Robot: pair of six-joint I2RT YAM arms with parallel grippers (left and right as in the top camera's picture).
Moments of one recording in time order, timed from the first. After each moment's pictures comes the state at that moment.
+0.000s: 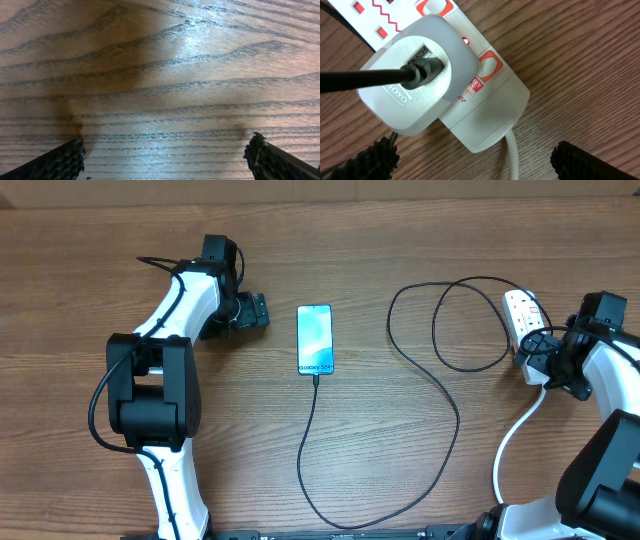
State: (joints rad) left arm -0.09 2.19 1.62 -0.84 0.04 -0.32; right arm -0.42 1.69 1.09 -0.72 0.04 0.18
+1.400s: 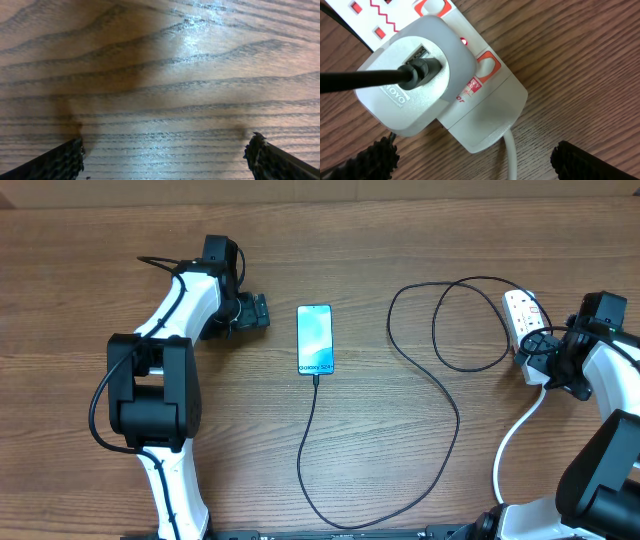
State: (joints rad) left arm -0.10 2.18 1.61 -0.83 0.04 -0.32; right arm -0.42 1.69 1.09 -0.72 0.05 0.17
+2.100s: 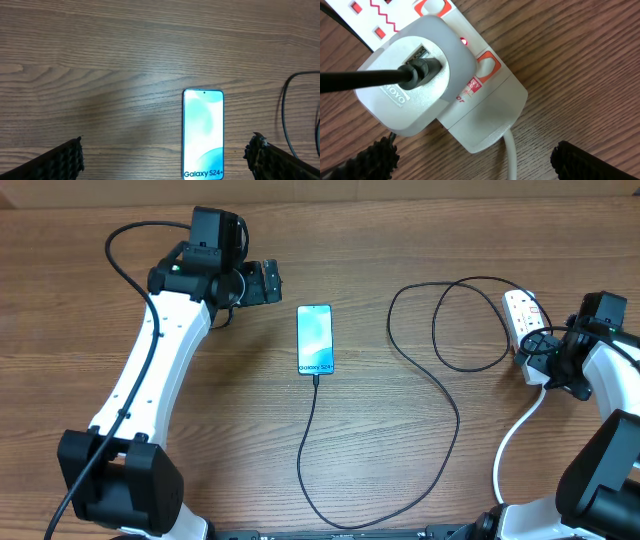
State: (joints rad) left arm -0.19 1.75 1.57 -0.83 0.05 -0.32; right arm -0.42 1.69 1.09 -0.72 0.05 0.17
